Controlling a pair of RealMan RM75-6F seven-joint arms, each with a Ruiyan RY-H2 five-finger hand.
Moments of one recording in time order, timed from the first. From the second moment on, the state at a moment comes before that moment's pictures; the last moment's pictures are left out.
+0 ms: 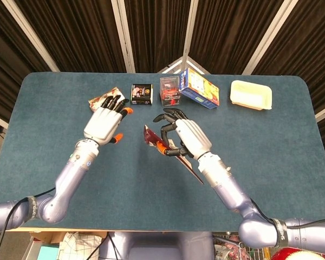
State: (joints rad) left arm -0.95 -1.31 -0.34 -1.82 0.76 1.04 0.75; right arm 0.84 -1.26 0.52 -2.06 -0.80 0.97 -0.09
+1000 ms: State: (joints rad) left arm -1.06 -1.50 -0.27 -1.72 0.69 1.14 0.77; right arm 0.88 -1.23 0.47 -2.09 -0.82 0.98 -0.02
